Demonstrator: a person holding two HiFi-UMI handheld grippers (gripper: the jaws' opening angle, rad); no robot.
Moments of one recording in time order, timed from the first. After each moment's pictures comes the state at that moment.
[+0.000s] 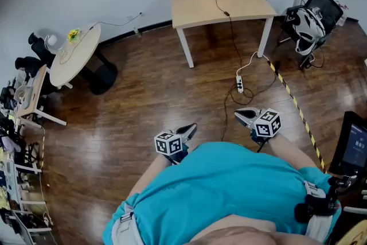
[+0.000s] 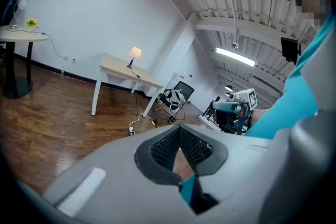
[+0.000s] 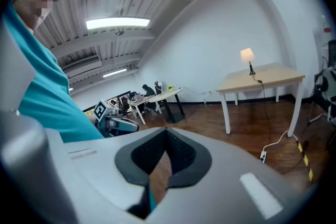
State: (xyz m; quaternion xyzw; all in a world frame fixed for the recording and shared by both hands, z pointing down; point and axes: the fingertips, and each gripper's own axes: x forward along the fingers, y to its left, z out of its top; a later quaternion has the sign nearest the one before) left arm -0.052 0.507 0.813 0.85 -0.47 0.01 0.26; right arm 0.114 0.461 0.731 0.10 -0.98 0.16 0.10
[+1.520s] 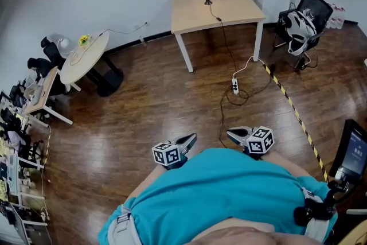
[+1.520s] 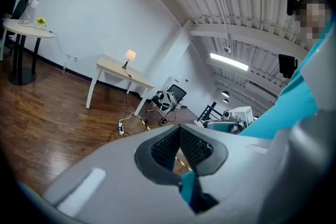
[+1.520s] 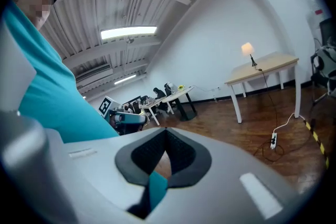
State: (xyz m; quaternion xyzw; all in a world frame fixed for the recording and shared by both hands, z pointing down) left arm 0.119 0.691 0.802 0.85 -0.47 -0.03 0.24; right arm 0.259 0.665 0.772 0.05 -0.98 0.17 0.06
